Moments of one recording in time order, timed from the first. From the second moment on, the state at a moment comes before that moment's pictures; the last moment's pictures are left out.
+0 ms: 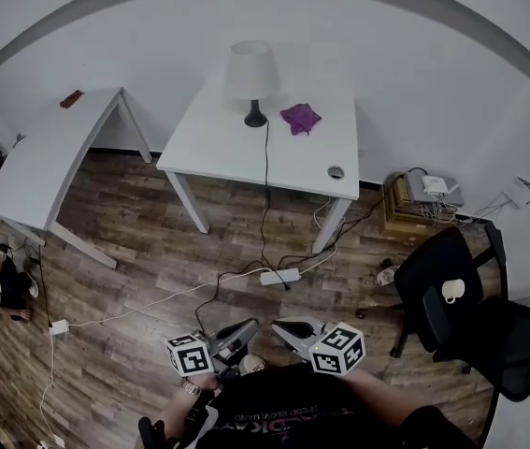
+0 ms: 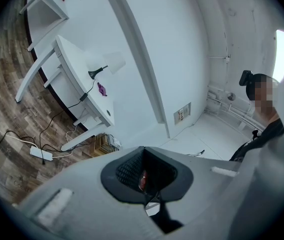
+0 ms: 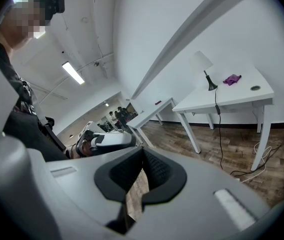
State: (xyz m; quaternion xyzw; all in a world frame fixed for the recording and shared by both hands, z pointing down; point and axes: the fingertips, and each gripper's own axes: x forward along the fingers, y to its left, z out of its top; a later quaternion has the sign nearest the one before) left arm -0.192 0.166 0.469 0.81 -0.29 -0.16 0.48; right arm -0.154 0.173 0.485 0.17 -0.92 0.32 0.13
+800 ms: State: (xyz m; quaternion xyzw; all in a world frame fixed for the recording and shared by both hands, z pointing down) left arm -0.220 0.191 0.471 0.80 -0.29 -0.18 0.48; right arm -0.167 0.195 0.482 0.20 -0.92 0.31 0.12
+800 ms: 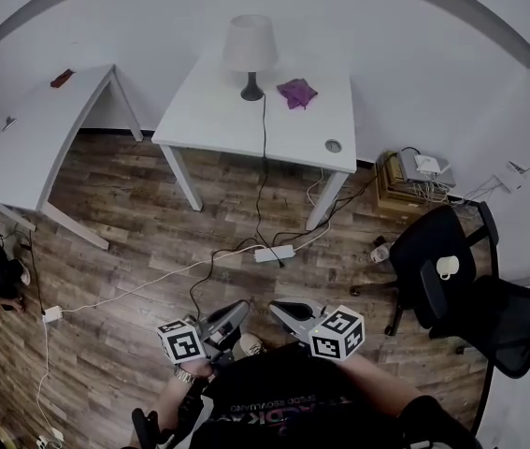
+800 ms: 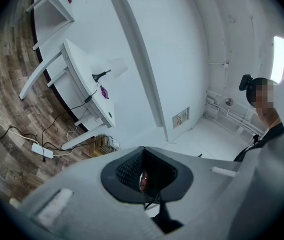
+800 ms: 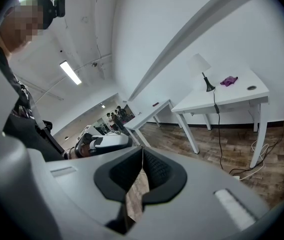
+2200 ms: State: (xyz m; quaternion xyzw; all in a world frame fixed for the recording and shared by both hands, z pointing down) left arm -0.214 0.089 0.485 0.76 -0.38 -0.21 0.49; right arm -0.140 0.037 0.488 0.17 -0.92 0.33 0.11
